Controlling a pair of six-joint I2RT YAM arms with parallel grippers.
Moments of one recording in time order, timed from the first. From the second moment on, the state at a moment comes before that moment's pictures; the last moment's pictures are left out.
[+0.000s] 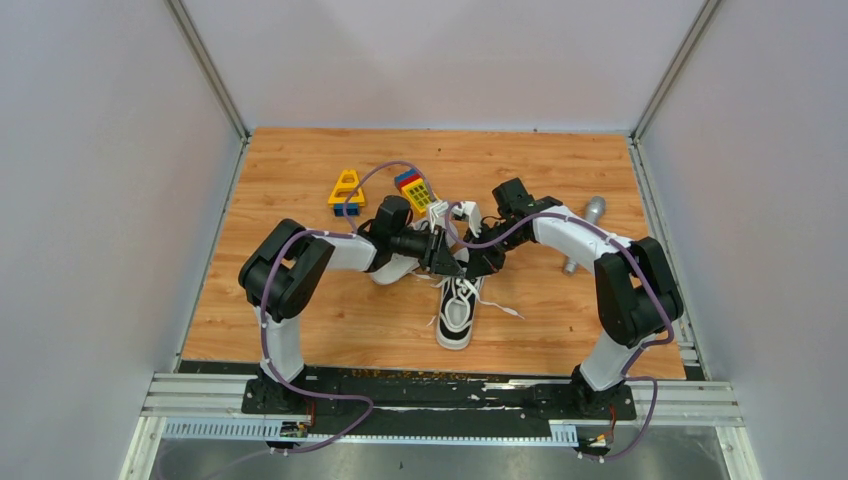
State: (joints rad) left arm -0.60 1.91 0.95 0.48 0.99 -0.46; right arm 0.43 1.71 1.14 -0.65 -0.74 -0.52
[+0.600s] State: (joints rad) left arm -0.62 1.91 0.94 0.43 0.93 -0.41; right arm 0.43 1.71 1.15 -0.66 -0.73 -0.48
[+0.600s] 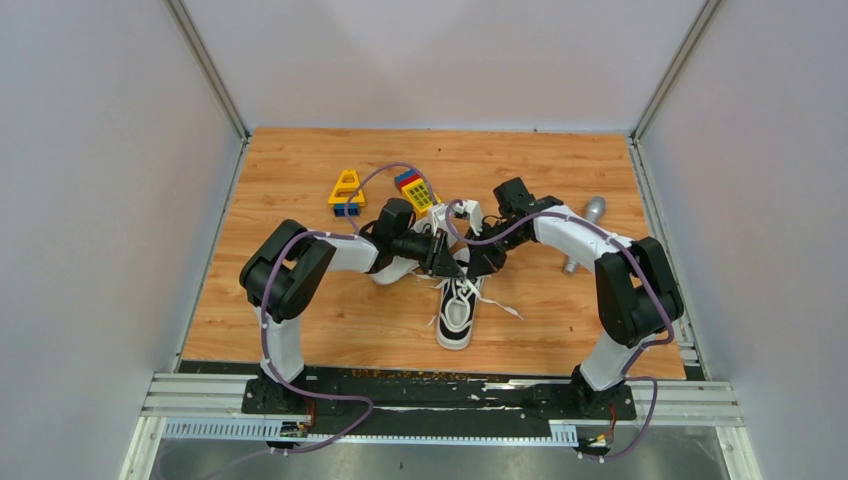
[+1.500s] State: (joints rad) left arm -0.63 1.90 1.00 0.31 0.83 -0.40; right arm 0.43 1.71 1.17 -0.66 -0.72 -0.42
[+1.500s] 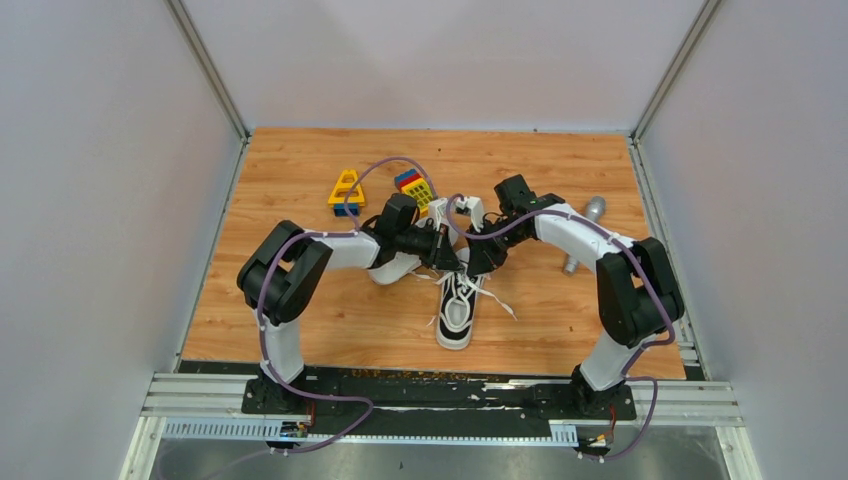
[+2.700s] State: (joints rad) left arm -0.65 1.88 0.91 0.53 0.88 -0.37; right arm 0.26 1.71 1.19 -0.95 -0.85 -0.77
